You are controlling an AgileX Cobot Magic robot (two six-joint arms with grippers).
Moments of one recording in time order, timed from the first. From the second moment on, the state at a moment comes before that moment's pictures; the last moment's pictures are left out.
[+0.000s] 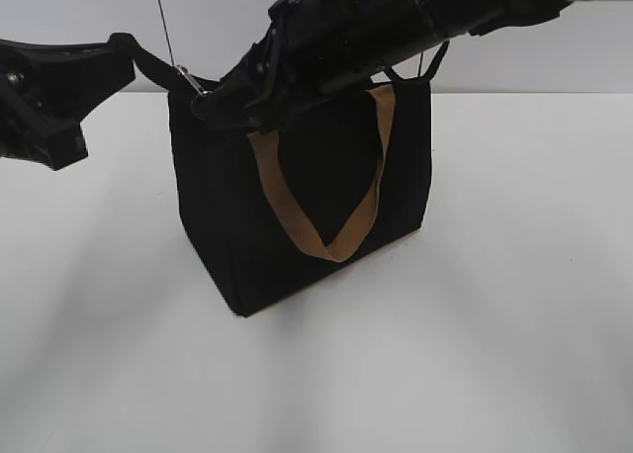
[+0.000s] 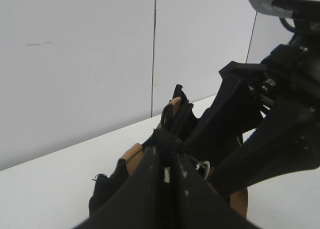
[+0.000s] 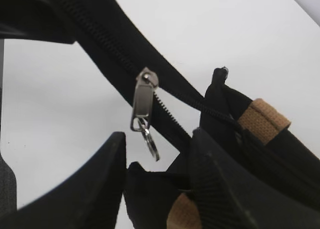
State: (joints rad) left arm -0.37 1.15 -0.48 0.57 -0.60 -0.48; right arm 0.55 1.80 -1.36 1.07 0.63 -1.38
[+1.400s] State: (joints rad) left arm -0.37 1.15 -0.48 0.57 -0.63 -0.48; right arm 0.59 1.80 -1.36 0.97 0.62 -1.24
